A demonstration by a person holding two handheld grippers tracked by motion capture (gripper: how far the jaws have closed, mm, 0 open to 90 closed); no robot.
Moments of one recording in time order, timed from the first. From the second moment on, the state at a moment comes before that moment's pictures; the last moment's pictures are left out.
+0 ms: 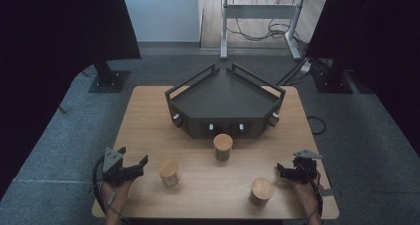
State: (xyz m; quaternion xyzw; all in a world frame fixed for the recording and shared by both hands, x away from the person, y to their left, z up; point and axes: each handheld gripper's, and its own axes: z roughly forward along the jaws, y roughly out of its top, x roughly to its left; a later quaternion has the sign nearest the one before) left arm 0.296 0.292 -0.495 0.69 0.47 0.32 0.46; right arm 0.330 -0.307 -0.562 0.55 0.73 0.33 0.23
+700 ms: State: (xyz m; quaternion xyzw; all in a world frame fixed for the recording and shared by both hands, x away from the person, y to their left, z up) left arm 0.292 0.286 -0.489 0.68 0.46 0.32 0.47; right arm 0.330 -0.307 -0.562 0.55 0.73 0.33 0.23
